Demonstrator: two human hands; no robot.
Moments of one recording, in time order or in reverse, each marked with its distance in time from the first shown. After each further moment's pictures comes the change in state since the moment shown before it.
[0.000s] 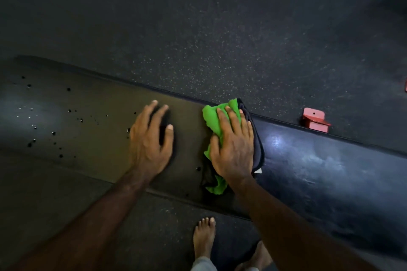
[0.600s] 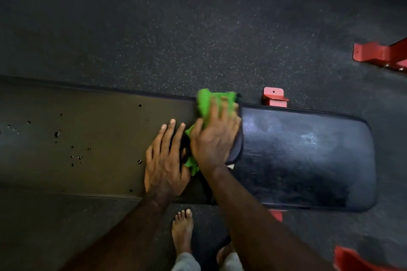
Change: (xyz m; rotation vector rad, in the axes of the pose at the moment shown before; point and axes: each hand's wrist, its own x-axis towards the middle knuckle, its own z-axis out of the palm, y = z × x) left_hand -0.086 0.129 0.096 0.149 -0.184 0.148; right_hand -0.013 0.062 -0.034 0.105 0.194 0.353
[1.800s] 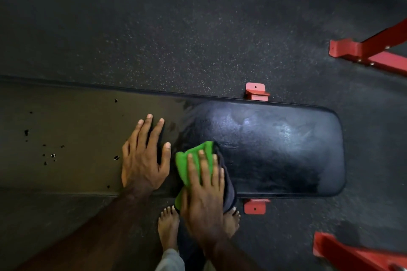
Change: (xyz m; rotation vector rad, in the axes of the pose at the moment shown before) left_hand 0.000 0.007 -0.001 0.019 0.026 -0.043; right_hand -0.141 0.087 -0.030 -0.140 -0.244 -0.196
